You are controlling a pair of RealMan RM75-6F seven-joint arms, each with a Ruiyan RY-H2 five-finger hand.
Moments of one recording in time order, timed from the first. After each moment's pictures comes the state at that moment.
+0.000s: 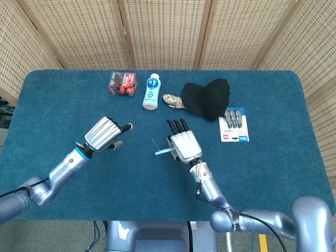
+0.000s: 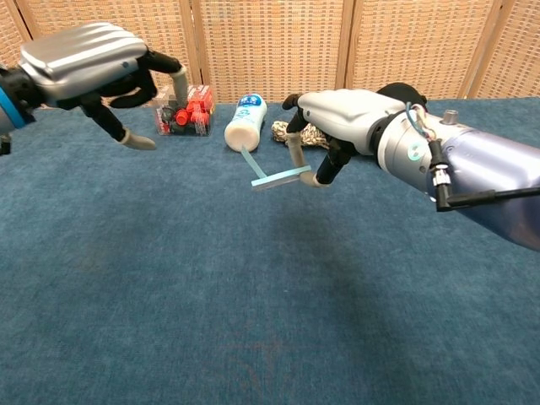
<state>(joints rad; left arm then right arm) -0.76 -1.50 -0.17 -1.14 1.77 1.17 -0.01 0.89 -1.71 0.29 -1.58 -0.88 1.11 -0.72</state>
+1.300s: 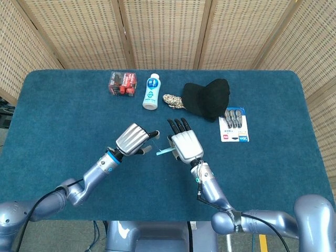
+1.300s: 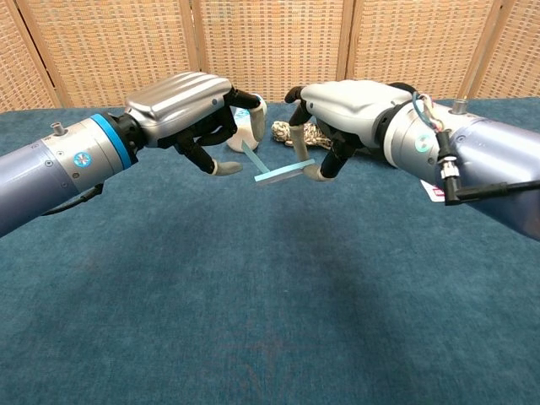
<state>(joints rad) -0.88 -1.77 -0.14 -0.97 1.66 1.15 -0.10 0.90 -1.68 0.28 -1.64 -0.85 1.15 -0.74</state>
